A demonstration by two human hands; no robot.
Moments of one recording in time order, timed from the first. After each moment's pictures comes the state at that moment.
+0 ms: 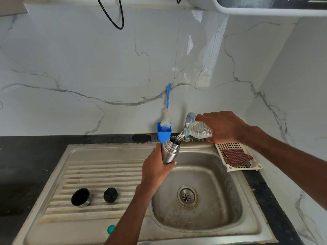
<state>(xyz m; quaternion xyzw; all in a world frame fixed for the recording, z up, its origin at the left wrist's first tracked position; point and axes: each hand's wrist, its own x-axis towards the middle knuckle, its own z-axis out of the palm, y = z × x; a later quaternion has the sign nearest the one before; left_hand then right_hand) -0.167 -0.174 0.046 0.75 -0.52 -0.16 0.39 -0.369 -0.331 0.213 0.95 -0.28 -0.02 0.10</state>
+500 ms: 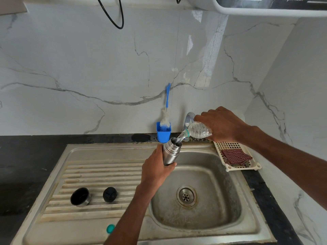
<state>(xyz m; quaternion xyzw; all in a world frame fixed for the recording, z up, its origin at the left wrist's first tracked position) -0.170 -0.174 0.043 0.76 -0.53 -0.14 0.36 -0.369 -0.347 0.202 0.95 -0.25 -0.02 0.16</state>
